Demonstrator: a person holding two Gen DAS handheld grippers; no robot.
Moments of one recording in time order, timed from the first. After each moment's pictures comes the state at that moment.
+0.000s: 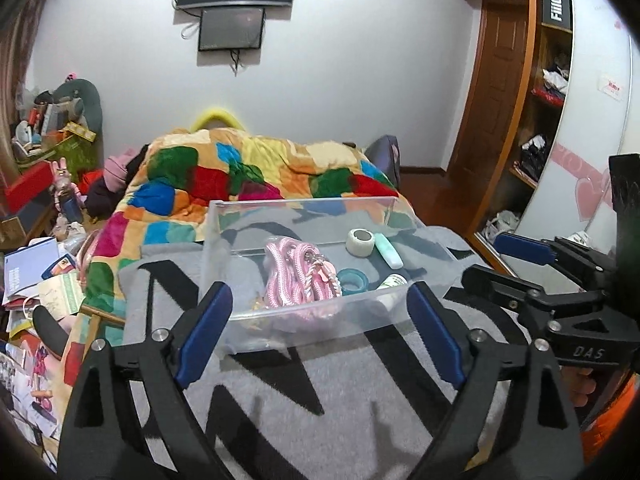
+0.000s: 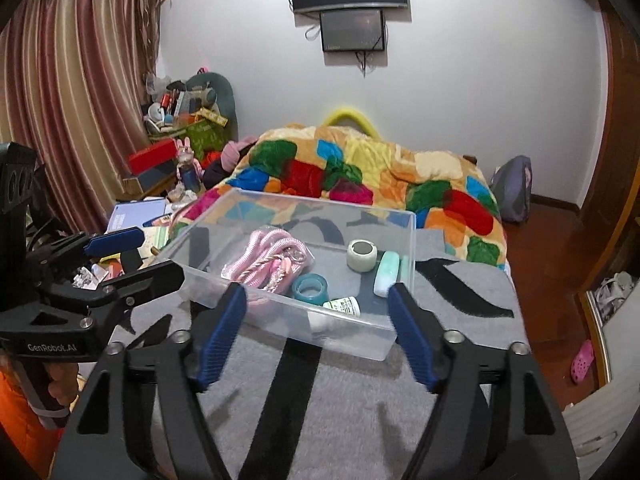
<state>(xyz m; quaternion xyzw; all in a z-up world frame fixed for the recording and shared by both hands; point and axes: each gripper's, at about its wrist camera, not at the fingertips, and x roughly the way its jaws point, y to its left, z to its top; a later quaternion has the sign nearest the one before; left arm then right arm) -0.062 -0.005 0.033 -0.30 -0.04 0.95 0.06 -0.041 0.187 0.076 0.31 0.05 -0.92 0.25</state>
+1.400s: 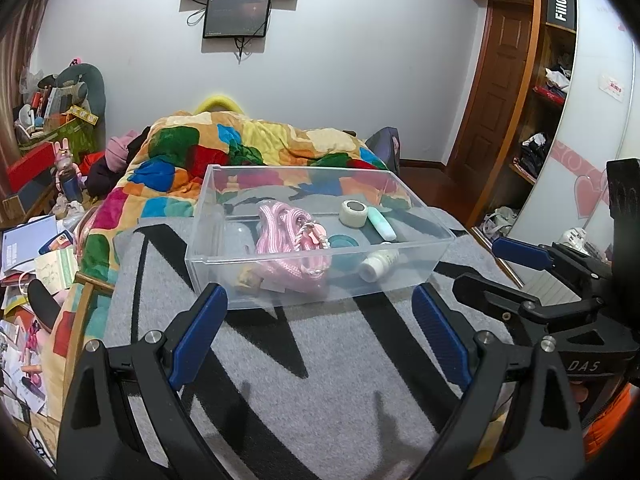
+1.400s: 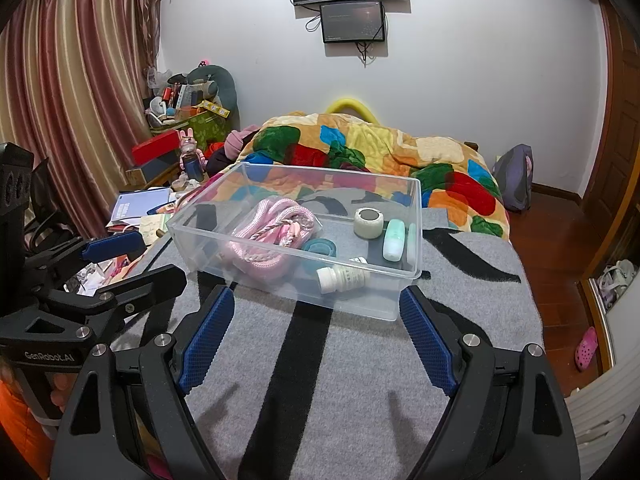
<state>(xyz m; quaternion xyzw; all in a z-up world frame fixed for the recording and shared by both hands) -0.042 0.002 0.011 -0.32 -0.05 0.94 0.06 -0.018 0.190 0.055 0.33 0.05 -0.91 0.26</state>
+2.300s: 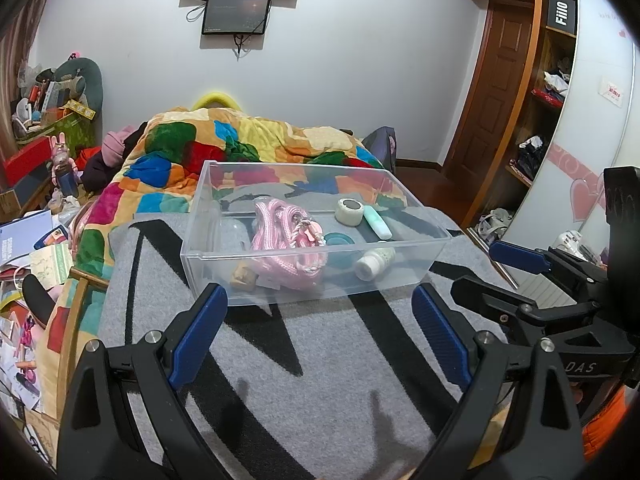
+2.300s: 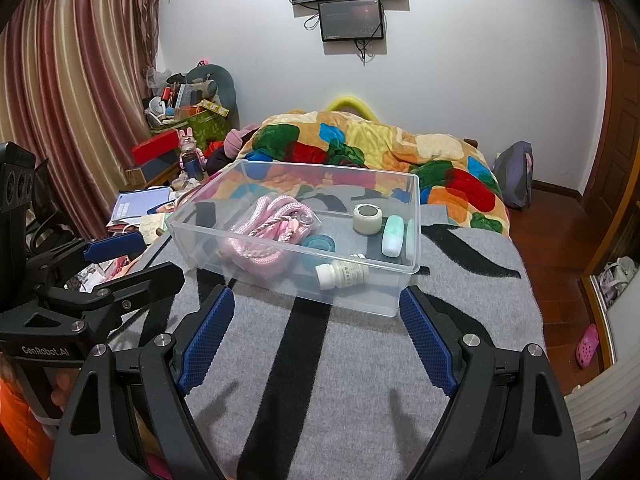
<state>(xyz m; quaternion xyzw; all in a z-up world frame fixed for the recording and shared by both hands) -0.041 0.004 0.009 -0.32 -0.06 0.94 0.07 -0.016 0.190 0.054 0.33 0.04 -0.91 0.26</state>
